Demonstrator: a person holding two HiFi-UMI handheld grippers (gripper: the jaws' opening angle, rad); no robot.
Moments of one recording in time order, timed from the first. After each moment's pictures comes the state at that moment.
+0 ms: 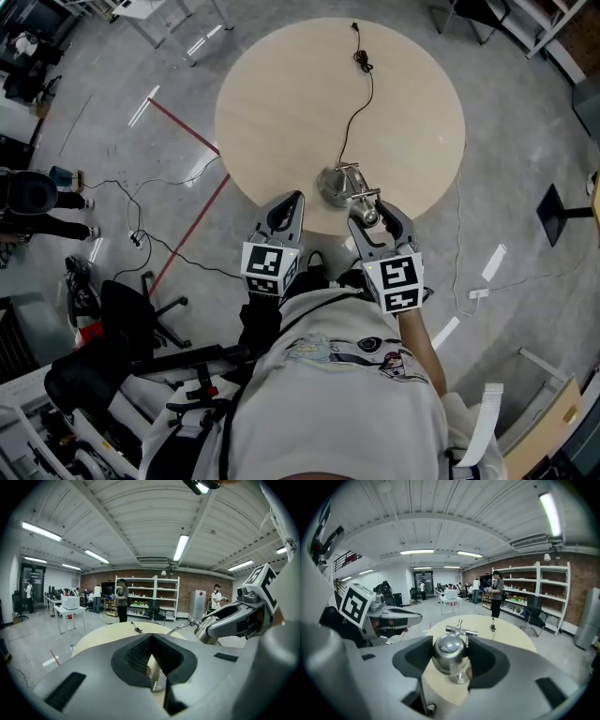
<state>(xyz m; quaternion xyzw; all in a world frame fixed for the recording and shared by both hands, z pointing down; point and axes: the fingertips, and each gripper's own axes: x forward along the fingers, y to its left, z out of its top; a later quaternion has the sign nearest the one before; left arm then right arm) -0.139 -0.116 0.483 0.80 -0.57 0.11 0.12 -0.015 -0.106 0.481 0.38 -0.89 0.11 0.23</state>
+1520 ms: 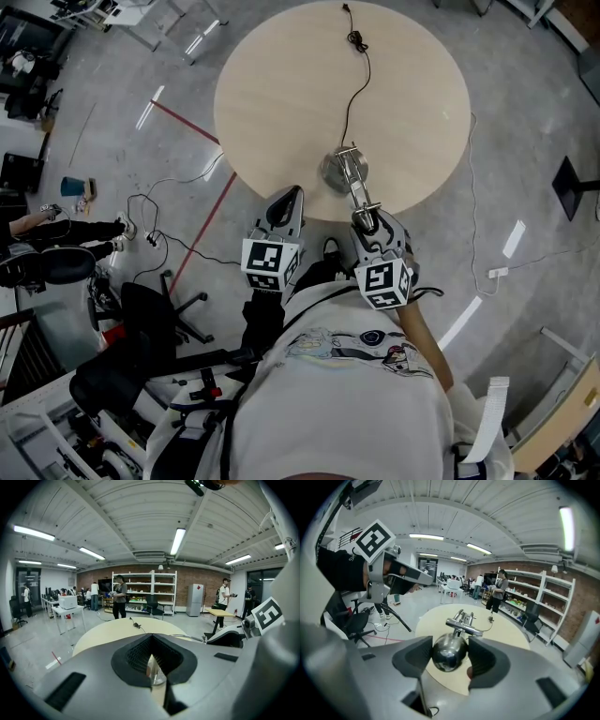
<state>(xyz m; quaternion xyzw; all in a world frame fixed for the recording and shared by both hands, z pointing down) -0.136 -0.109 0.493 0.81 -0.56 0.15 0.12 -0.008 -0.064 0.572 0.38 -0.87 0.05 0.31</state>
